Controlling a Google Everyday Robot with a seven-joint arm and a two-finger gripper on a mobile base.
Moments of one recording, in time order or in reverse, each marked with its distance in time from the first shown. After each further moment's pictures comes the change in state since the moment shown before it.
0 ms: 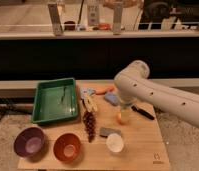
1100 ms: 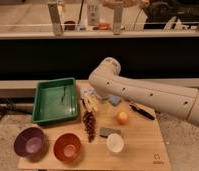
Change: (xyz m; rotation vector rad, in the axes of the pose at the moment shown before) arm -0.087 -0.060 0.010 0.092 -0.030 -0.047
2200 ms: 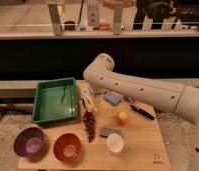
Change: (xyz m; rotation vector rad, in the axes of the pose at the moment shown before) arm -0.023 -0.041 0.009 0.058 -0.039 0.074
